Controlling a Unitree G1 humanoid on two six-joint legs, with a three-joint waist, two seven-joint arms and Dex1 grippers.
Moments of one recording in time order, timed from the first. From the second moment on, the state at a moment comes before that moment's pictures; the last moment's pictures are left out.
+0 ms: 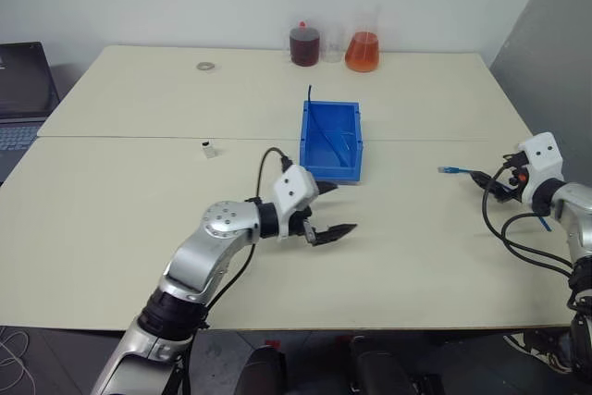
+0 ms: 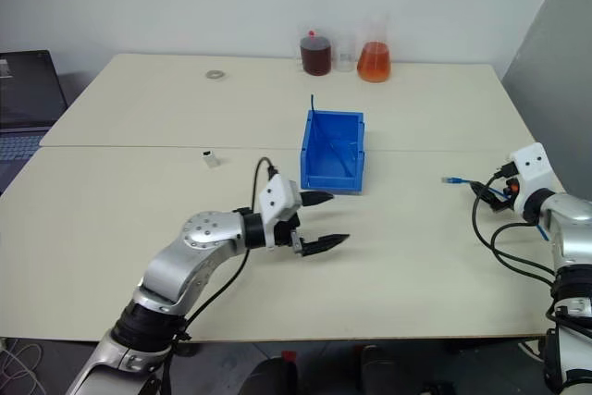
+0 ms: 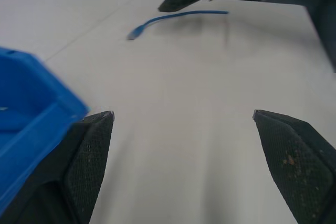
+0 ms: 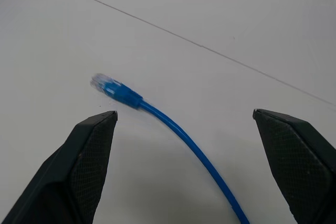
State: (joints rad) left arm -0.50 0.39 -0.32 -0.14 -0.28 0.41 -0.87; right arm -0.54 -0.79 -0.18 0.64 0.15 0.17 0.75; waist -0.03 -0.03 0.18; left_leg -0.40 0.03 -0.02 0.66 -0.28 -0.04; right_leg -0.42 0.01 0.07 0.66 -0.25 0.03
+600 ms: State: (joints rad) left arm -0.59 0.30 -0.36 0.11 -0.20 0.26 -0.95; right arm -0.80 -0.77 -0.17 1.16 0.10 0.10 0.81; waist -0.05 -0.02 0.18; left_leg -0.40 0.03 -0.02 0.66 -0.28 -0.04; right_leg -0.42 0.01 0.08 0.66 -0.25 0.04
